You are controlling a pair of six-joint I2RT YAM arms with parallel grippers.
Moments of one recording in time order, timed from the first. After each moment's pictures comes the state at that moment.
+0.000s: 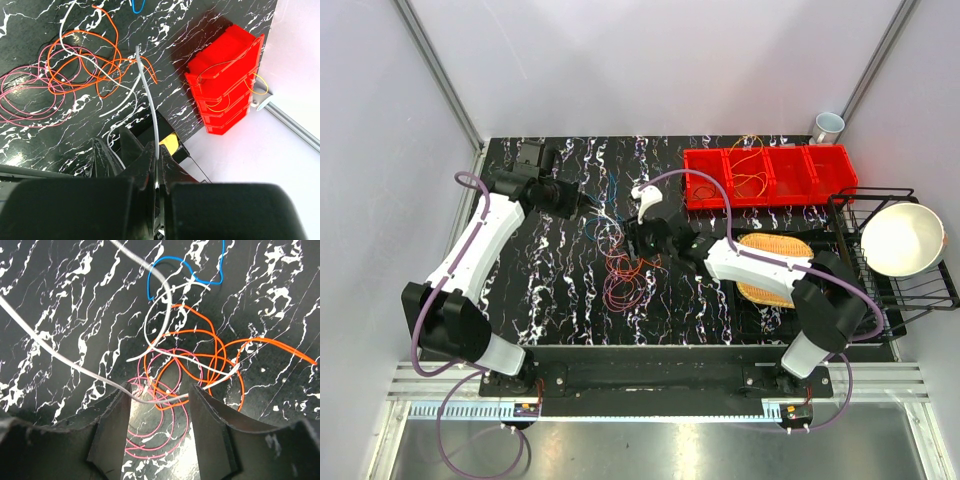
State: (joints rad) left arm -0.26 1.47 1.43 -0.92 0.20 -1.51; right arm 0.87 1.64 1.11 0.00 0.09 0.34
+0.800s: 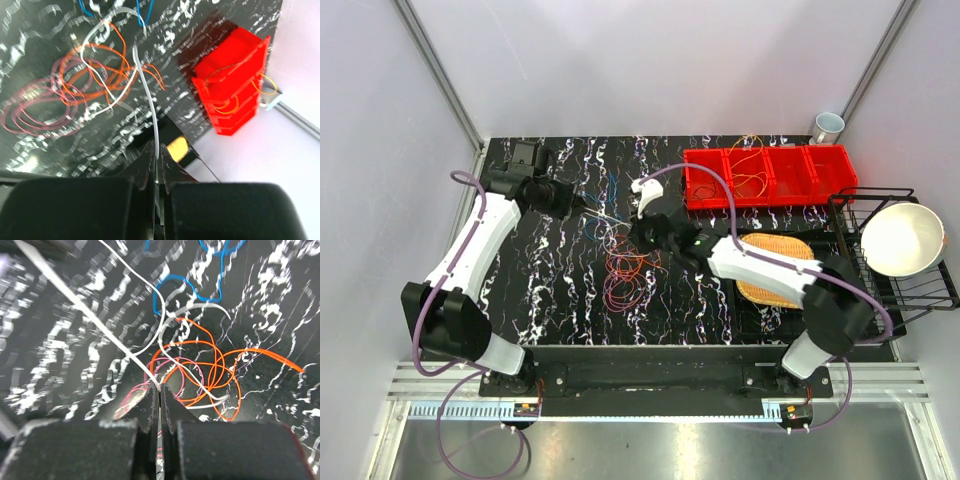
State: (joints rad) left arm -0.22 1.48 1.42 -0.92 0.21 -1.42; right arm 0.88 1.62 1.15 -0.03 0.11 0.34
